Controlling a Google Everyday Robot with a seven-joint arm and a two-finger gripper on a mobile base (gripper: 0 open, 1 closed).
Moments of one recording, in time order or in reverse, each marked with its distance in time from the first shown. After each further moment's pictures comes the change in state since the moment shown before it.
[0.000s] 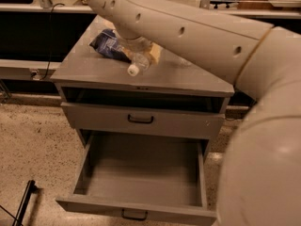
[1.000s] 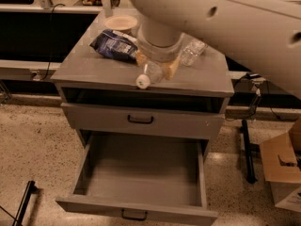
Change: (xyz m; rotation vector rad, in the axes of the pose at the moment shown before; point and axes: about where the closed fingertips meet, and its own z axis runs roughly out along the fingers) arm -0.059 0.063 -0.084 0.194 -0.089 0.158
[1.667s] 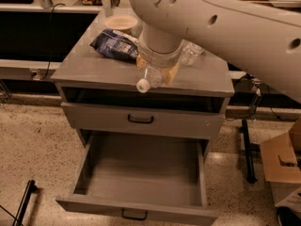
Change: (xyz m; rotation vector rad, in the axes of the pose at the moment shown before) arm -0.004 0.006 0.014 0.010 -0.016 0.019
